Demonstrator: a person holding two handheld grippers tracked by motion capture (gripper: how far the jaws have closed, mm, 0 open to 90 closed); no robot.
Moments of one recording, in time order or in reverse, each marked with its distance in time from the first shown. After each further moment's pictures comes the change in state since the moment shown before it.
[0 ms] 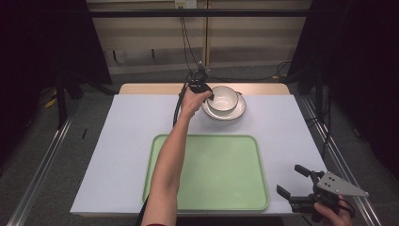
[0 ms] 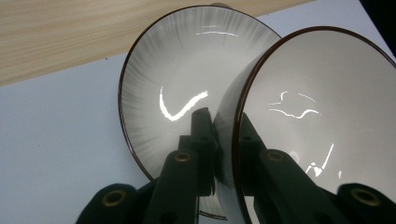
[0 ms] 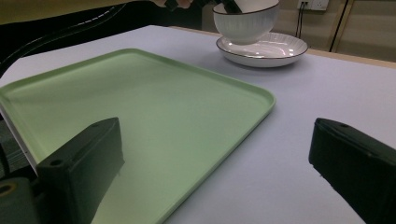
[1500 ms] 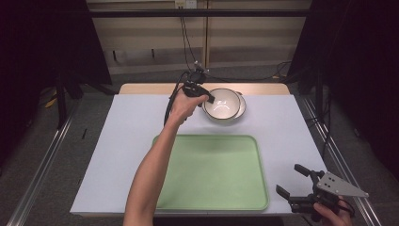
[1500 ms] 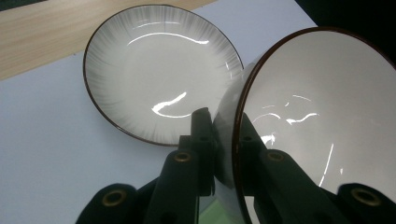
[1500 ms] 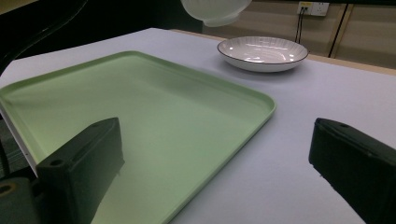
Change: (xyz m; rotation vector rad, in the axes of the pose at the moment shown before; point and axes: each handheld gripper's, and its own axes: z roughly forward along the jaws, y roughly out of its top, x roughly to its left) left arm -0.036 -0.035 -0.069 -0.039 -0.071 0.164; right arm 0.002 0.002 0.000 -0.014 0.001 -0.012
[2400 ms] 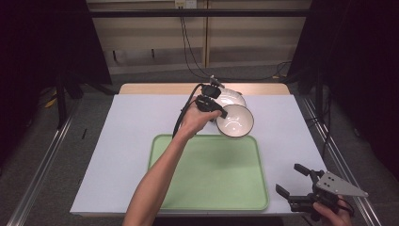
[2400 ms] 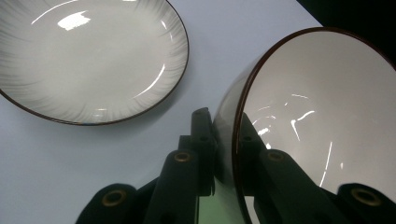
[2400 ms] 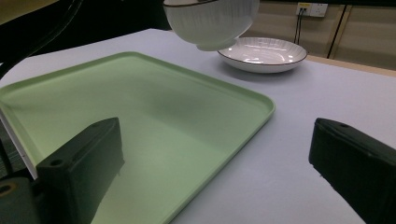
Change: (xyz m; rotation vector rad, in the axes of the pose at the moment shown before) left arm -0.052 -0.021 0.016 0.059 -0.064 0.071; right arm 0.000 0.000 0.002 -0.004 -0.009 0.001
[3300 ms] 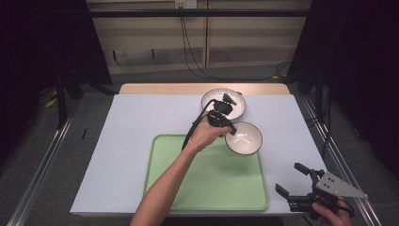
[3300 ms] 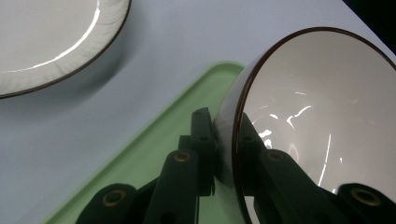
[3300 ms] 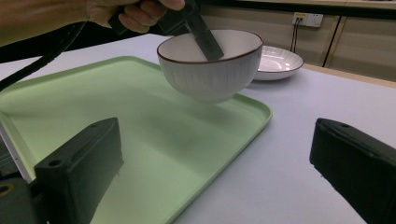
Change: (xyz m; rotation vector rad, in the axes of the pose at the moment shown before) left arm -0.026 -0.021 0.046 0.101 -0.063 0.020; right arm 0.001 -0.001 0.001 -0.028 -0.006 -0.023
